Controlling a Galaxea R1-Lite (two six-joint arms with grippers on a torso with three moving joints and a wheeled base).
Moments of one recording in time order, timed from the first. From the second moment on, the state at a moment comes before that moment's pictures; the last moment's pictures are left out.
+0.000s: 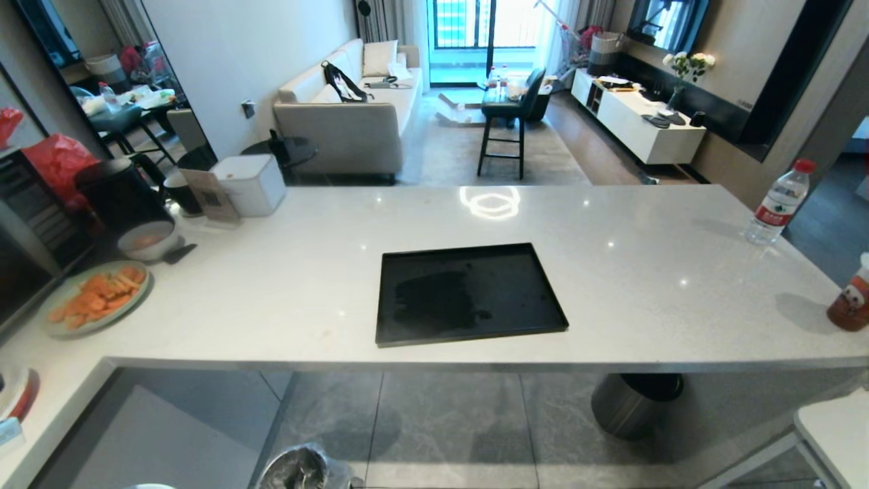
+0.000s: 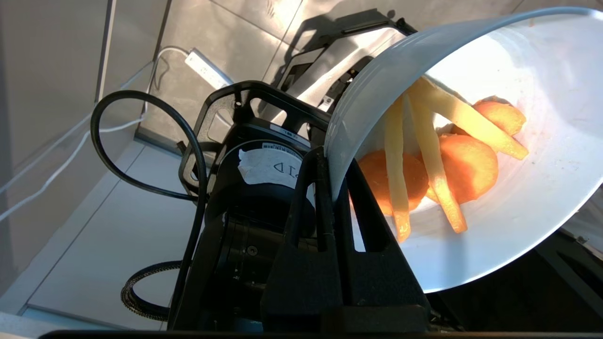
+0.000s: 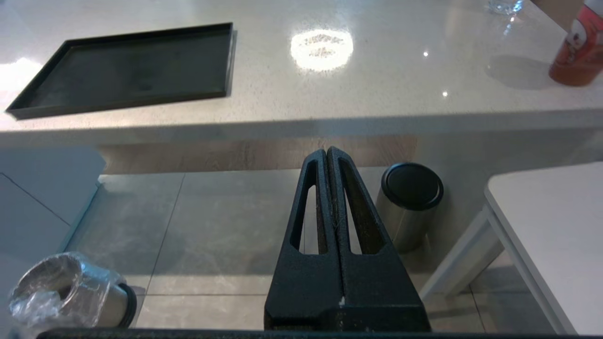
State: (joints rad) left arm 0.06 1.15 -0.73 0.99 0.04 -0.42; right arm 0.00 0.00 0.00 0.00 0.00 0.03
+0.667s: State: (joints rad) left arm 0.06 1.14 -0.71 0.99 0.04 -0.42; right arm 0.00 0.00 0.00 0.00 0.00 0.03
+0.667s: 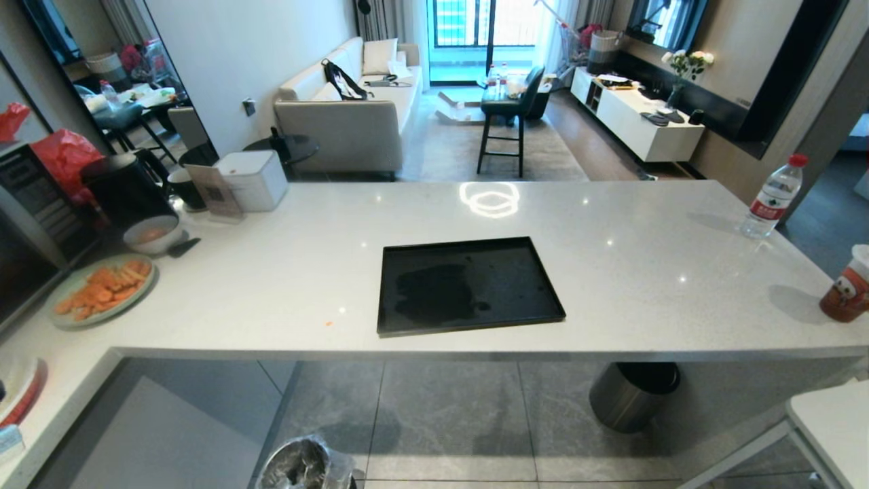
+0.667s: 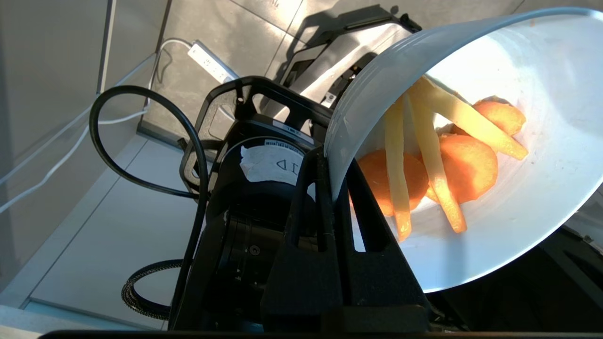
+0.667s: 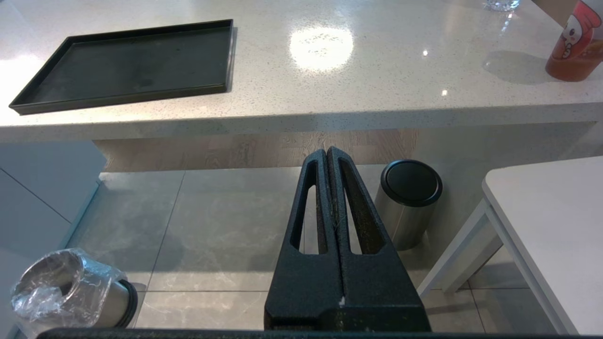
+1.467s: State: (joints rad) left arm 0.05 1.14 -0.65 0.99 0.04 -0.39; right arm 0.00 0.00 0.00 0.00 0.00 0.03
